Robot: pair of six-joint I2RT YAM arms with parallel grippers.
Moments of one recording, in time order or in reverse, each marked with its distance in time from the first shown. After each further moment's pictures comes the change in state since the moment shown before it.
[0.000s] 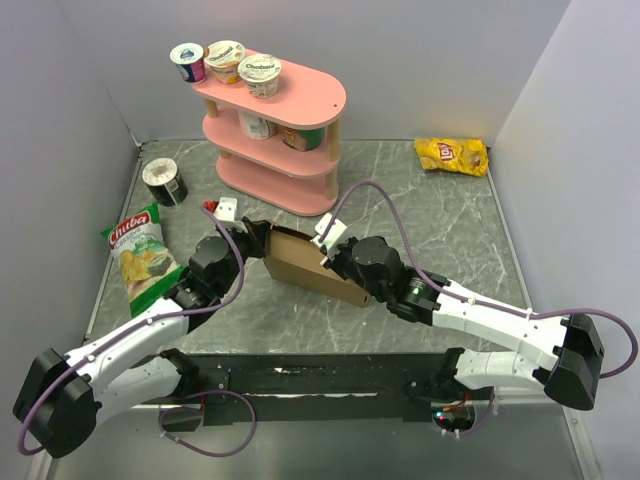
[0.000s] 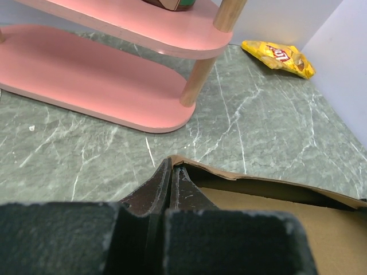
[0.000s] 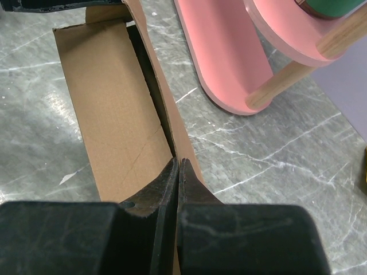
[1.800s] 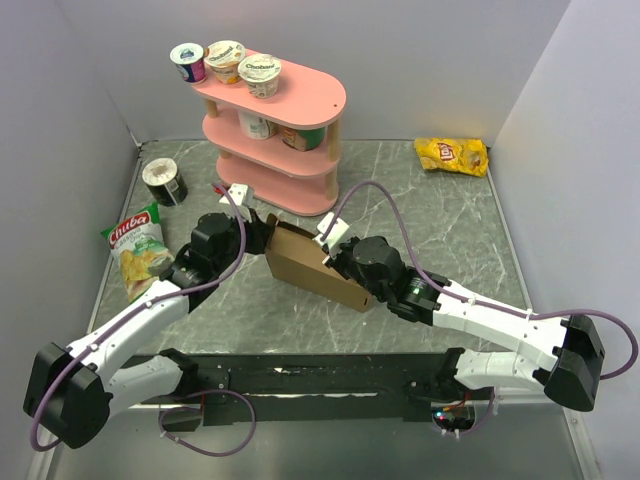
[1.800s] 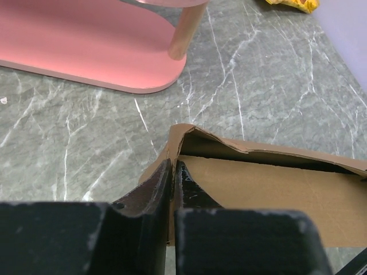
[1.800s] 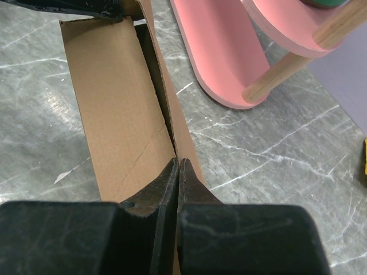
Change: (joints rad) left arm 0.106 0.076 0.172 -0.290 0.265 0.005; right arm -0.007 -0.002 -0.011 -0.001 0.005 0.012
